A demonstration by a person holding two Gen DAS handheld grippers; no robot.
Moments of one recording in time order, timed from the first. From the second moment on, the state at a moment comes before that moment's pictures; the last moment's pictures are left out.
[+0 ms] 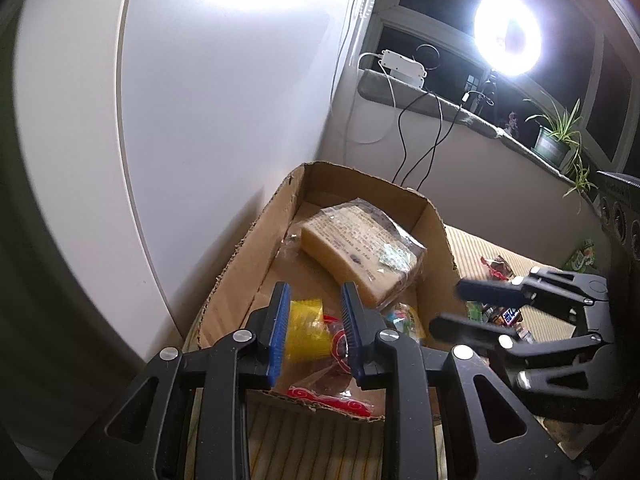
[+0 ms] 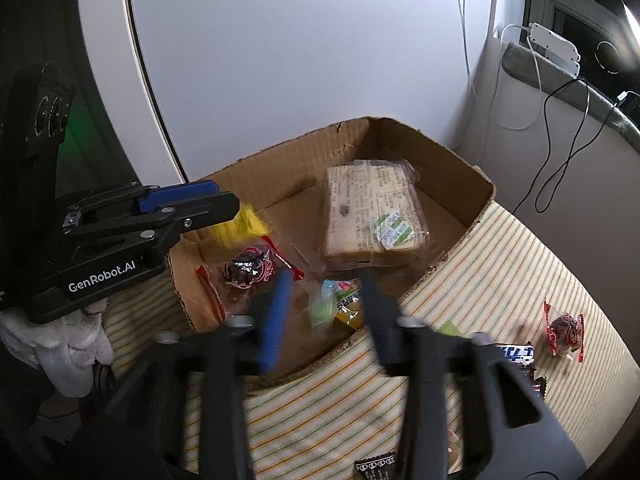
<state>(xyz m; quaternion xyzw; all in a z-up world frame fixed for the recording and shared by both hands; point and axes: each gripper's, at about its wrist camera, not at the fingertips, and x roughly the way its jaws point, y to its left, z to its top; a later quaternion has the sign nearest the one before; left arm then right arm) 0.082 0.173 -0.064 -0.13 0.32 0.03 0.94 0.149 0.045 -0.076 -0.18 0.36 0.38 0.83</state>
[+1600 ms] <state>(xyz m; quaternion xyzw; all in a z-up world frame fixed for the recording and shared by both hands) 0.056 -0.022 -0.107 -0.07 0.42 -0.11 0.90 0.156 -0.160 -0.117 -0.15 0.42 0.26 0.86</state>
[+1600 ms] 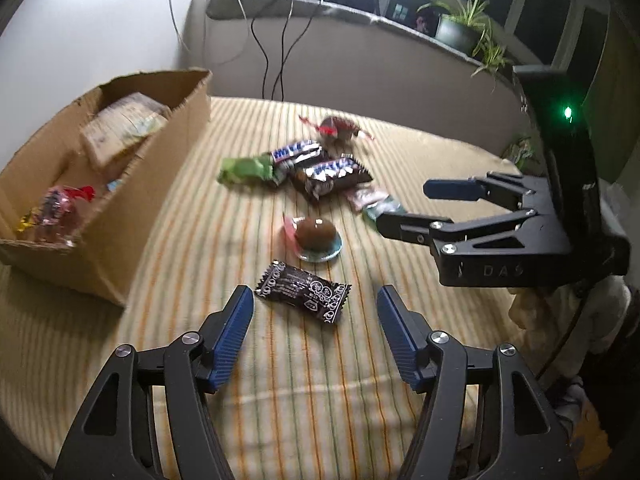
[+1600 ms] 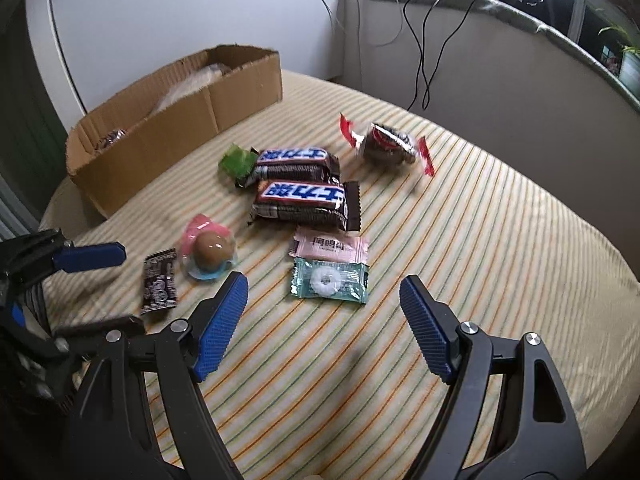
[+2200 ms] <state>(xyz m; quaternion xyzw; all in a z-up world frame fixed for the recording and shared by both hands) 0.063 -0.023 -0.120 -0.03 0.41 -0.09 0.91 0.175 -0.157 -0.134 -0.15 0.44 0.25 0.85</state>
